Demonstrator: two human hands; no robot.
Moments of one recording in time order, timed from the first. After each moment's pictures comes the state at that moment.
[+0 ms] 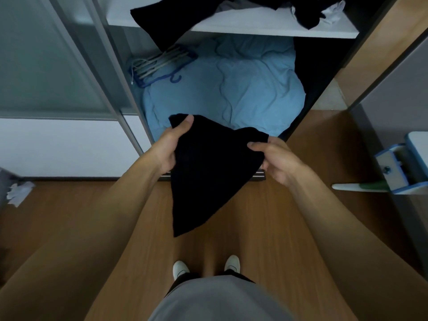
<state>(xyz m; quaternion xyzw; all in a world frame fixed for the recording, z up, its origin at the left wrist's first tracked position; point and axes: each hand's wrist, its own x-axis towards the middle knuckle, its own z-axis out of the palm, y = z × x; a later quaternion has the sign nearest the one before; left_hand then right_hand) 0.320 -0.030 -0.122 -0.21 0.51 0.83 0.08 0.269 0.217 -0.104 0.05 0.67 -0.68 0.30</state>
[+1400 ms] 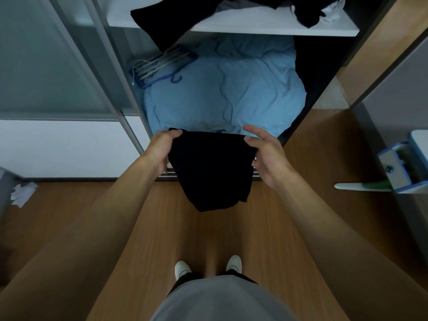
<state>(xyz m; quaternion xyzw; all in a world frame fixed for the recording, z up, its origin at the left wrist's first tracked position) 0.320 -0.043 -0.140 -0.32 0.58 0.75 0.02 0.284 0.200 -0.105 0.07 0.62 -0.75 0.23</state>
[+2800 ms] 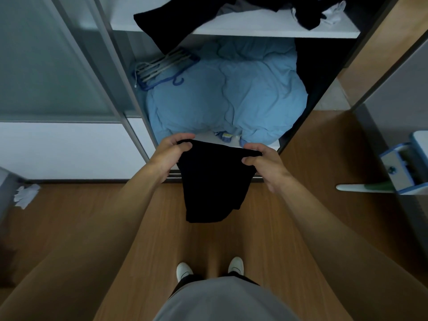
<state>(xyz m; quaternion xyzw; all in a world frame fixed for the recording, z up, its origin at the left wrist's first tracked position) 0.330 -0.041 -0.152 -0.22 0.71 0.66 0.04 0.272 0.209 -0.151 0.07 0.73 -0.64 0.24</state>
